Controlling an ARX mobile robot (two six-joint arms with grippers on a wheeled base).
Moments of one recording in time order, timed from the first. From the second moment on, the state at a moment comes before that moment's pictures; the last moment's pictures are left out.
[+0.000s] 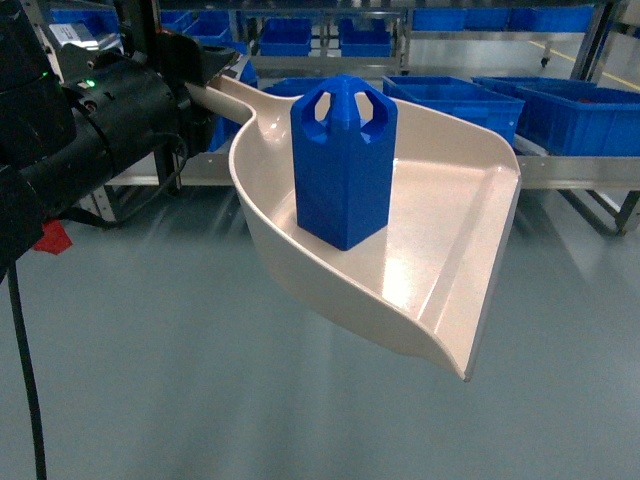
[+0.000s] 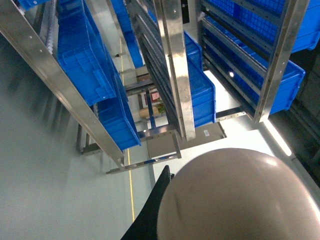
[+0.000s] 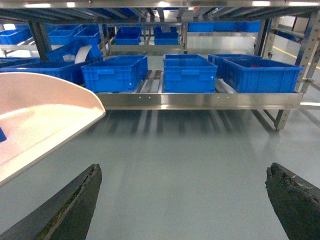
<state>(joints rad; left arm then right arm) -0.22 2.03 0.95 1.28 0.18 -1.35 0.00 0.28 0.07 0.20 0.00 0.00</state>
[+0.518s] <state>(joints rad) -0.22 2.03 0.95 1.28 0.18 -1.36 0.00 0.28 0.07 0.20 0.00 0.00</state>
